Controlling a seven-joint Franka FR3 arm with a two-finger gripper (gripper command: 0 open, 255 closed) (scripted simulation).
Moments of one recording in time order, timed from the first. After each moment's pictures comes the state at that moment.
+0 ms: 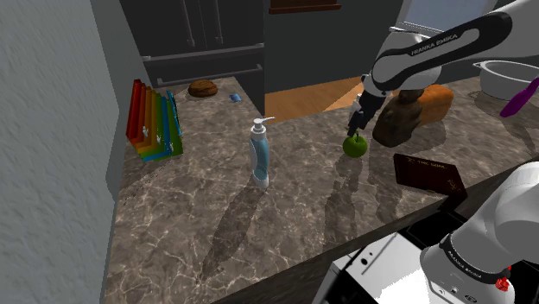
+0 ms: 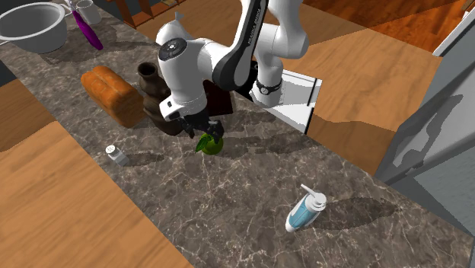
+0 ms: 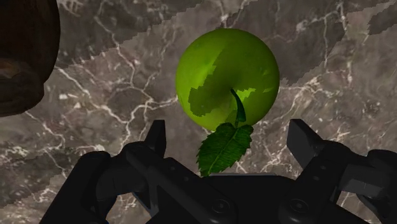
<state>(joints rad) 0.06 -0.21 -0.33 -2.48 0.11 2.31 -0.42</state>
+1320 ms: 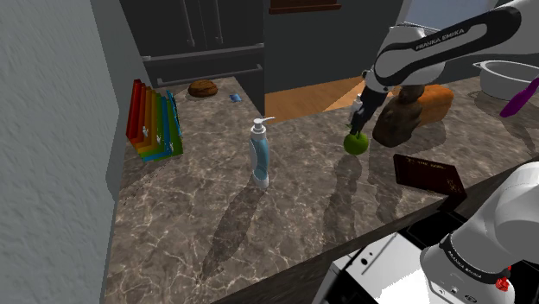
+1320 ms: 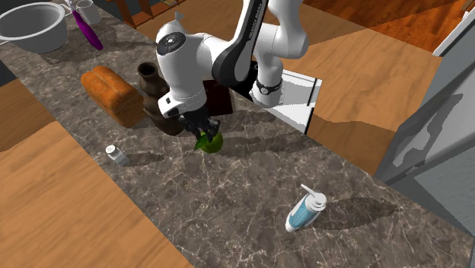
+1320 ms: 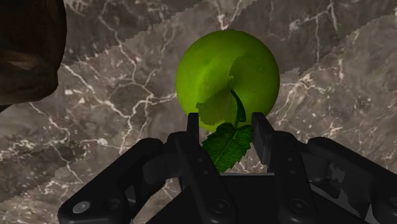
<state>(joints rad) 0.06 -0.24 -0.32 -2.46 0.10 2.27 -0.40</state>
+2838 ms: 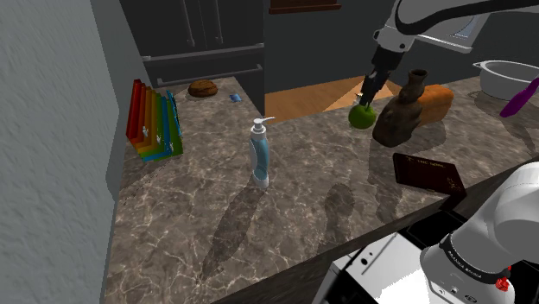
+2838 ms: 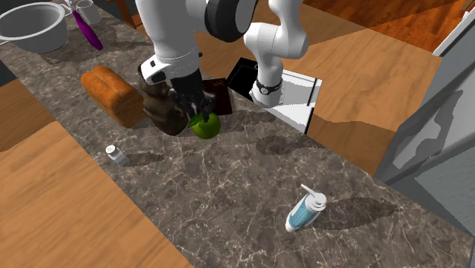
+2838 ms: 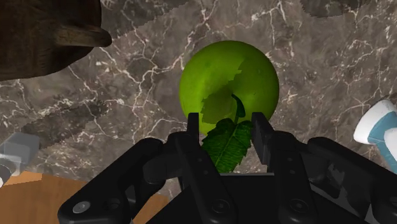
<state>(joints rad) 0.05 -0.35 -0.29 -2.25 0.05 1.95 -0.33</state>
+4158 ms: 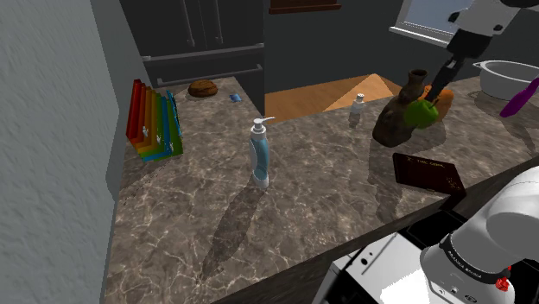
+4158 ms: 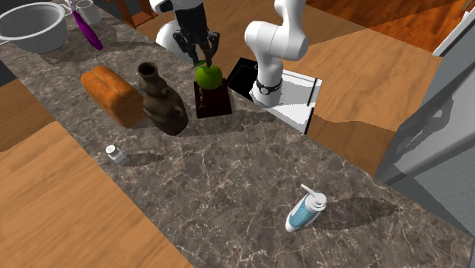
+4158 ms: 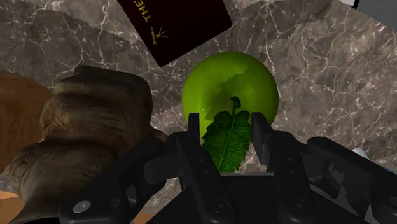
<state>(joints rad) -0.09 -0.77 -0.36 -2.37 -0.10 1.66 -0.43</state>
